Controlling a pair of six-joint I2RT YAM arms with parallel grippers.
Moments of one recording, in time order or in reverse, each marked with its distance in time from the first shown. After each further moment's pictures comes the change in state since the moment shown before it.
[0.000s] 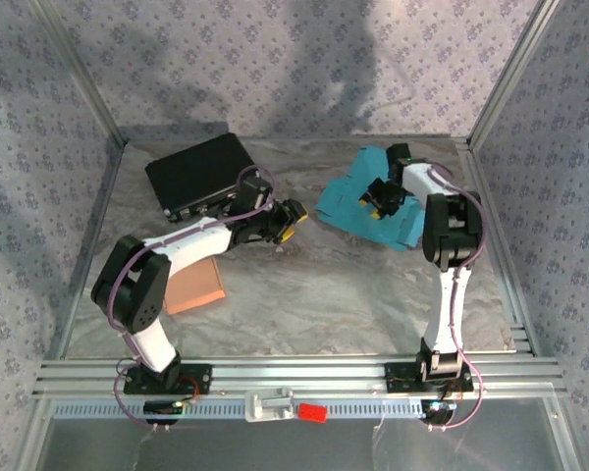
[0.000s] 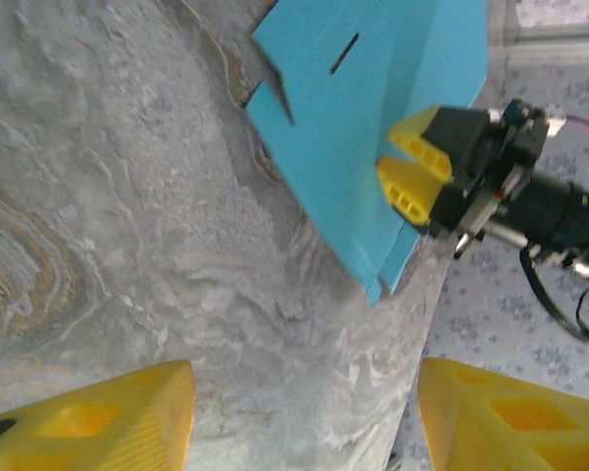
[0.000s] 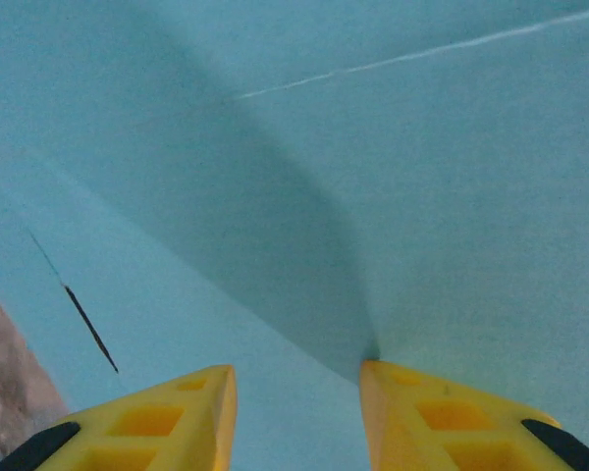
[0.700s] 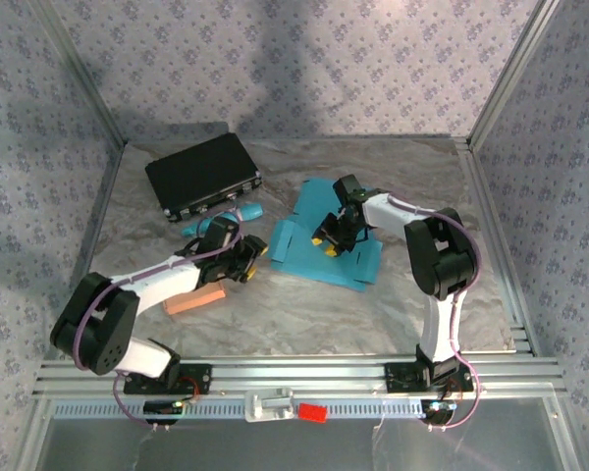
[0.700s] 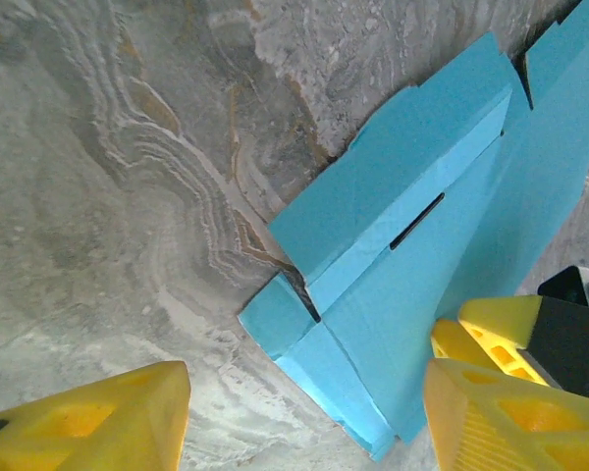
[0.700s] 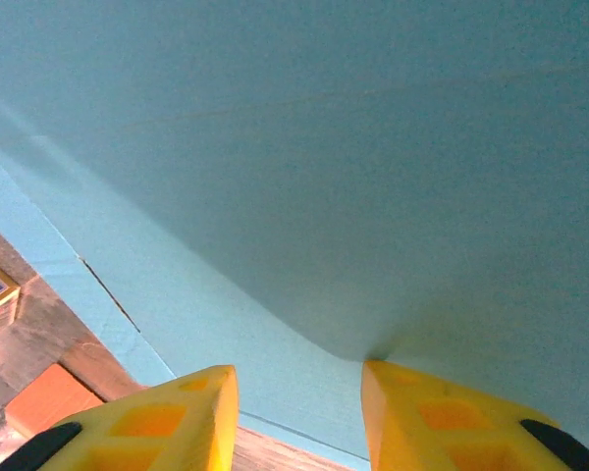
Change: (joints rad) left arm 0.068 -0.274 -0.436 0.014 -0.118 -0.171; right arm 0.312 -0.238 -0.364 0.150 -0.129 0.158
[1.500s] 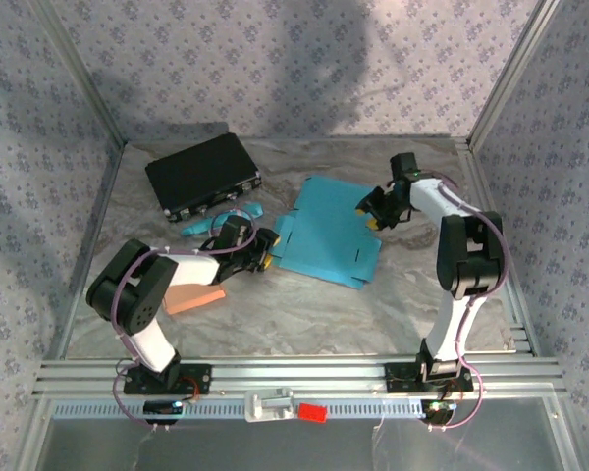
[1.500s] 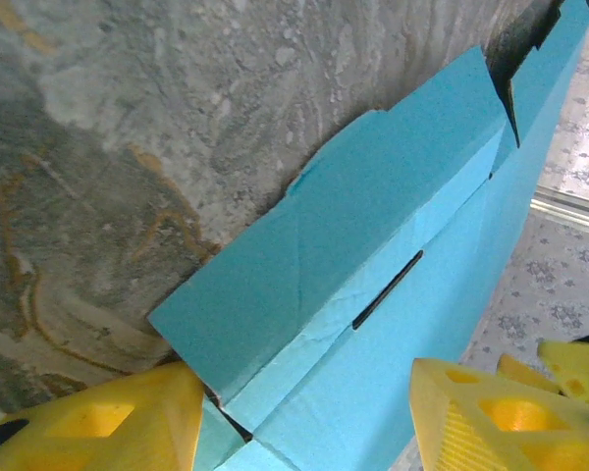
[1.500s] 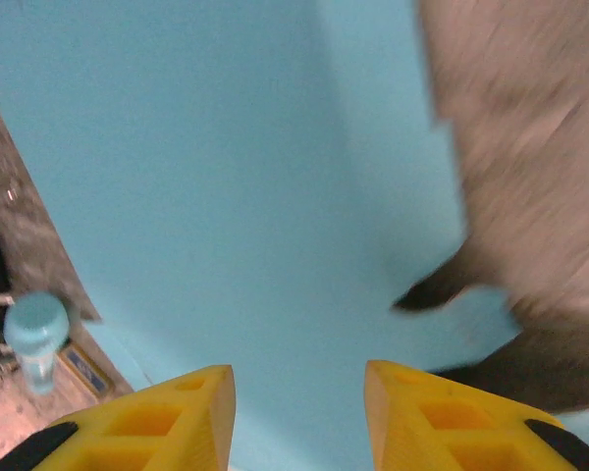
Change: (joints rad) left arm -0.022 0.261 0.026 0.380 0.000 -0.106; right arm -0.336 -0.045 0.089 -0.060 0.024 -0.171
